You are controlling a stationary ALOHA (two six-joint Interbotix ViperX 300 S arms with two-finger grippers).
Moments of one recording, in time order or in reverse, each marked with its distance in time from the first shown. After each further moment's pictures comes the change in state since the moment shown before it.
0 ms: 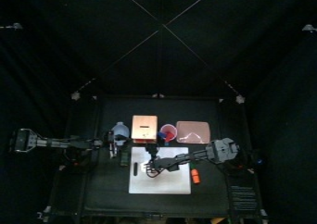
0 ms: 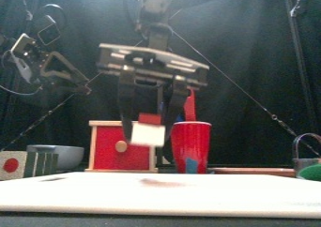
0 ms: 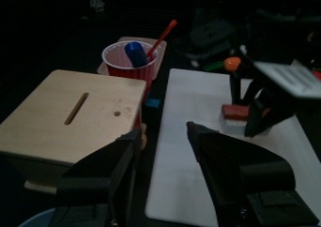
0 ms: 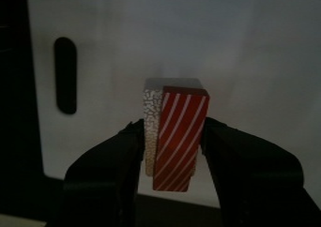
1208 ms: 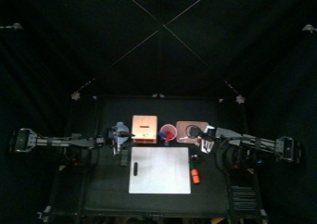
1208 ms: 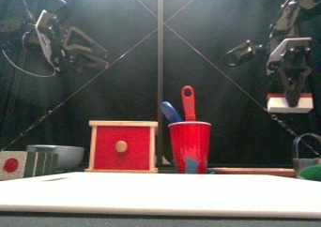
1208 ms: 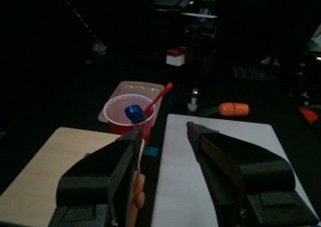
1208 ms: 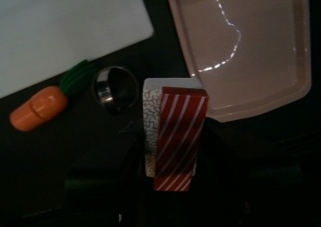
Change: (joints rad) left arm -0.017 0.002 -0.138 -0.003 -0.031 0.002; right arm -0.701 -0.782 0.865 0.163 -0.137 -1.549
